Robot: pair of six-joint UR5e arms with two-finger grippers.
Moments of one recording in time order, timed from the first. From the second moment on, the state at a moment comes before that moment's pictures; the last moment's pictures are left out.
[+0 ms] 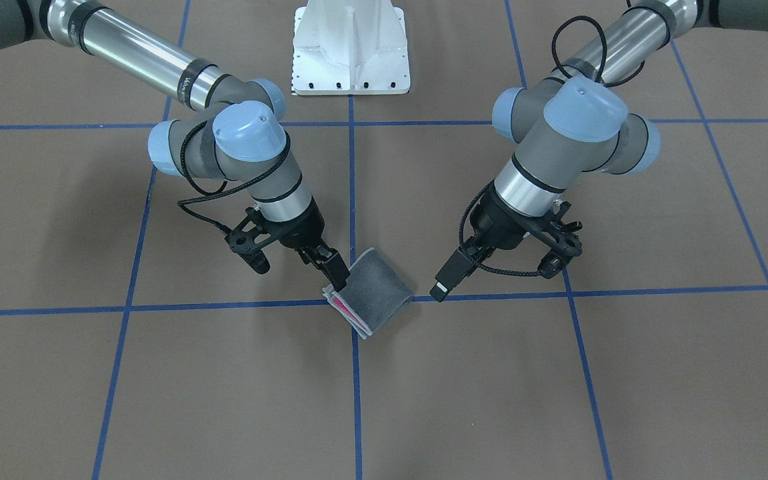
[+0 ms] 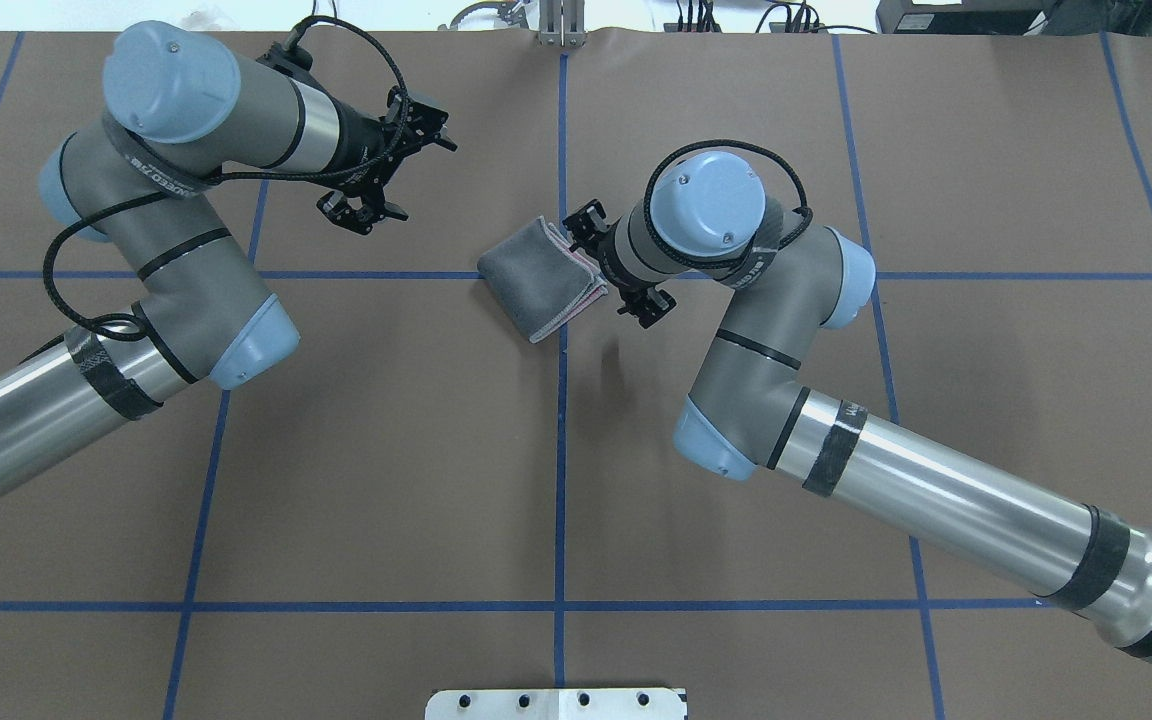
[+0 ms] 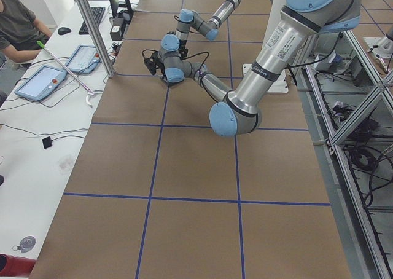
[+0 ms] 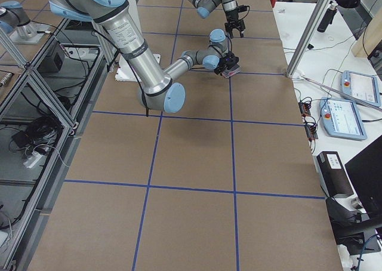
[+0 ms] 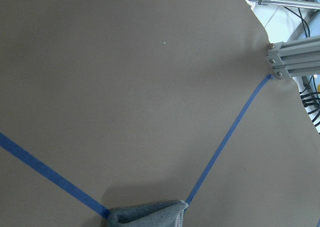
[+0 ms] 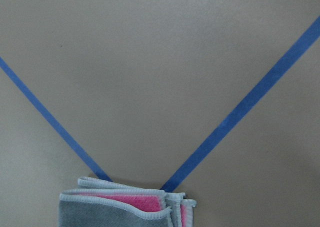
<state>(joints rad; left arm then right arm) -0.81 -2.22 -1.45 -2.27 -1.96 -1.97 0.60 -0.81 1.32 -1.06 1.80 2.07</state>
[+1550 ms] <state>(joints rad) -0.80 -2.22 -1.44 -2.27 -1.95 -1.97 0.61 -0.74 1.19 -1.01 1.70 2.00</state>
